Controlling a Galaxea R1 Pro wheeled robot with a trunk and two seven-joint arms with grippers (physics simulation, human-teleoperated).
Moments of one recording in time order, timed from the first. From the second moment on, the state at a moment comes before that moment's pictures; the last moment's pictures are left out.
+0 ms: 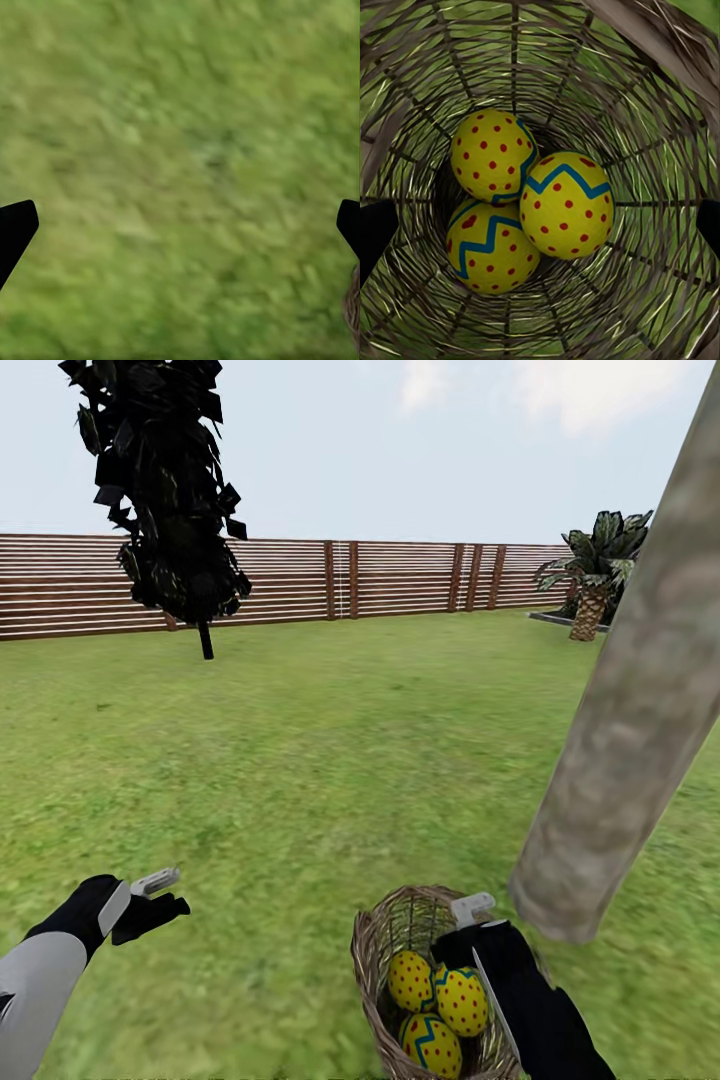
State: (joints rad) left arm -0.84 0.29 0.32 -0.33 0.07 0.73 -0.10; right arm -0.37 0.06 0.08 -1.17 0.28 0.86 0.17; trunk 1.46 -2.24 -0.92
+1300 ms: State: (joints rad) left arm -0.84 0.27 0.32 -0.33 0.06 0.73 -0.09; right arm -0.37 0.06 0.08 -1.19 0.28 0.81 0.12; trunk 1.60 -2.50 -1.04
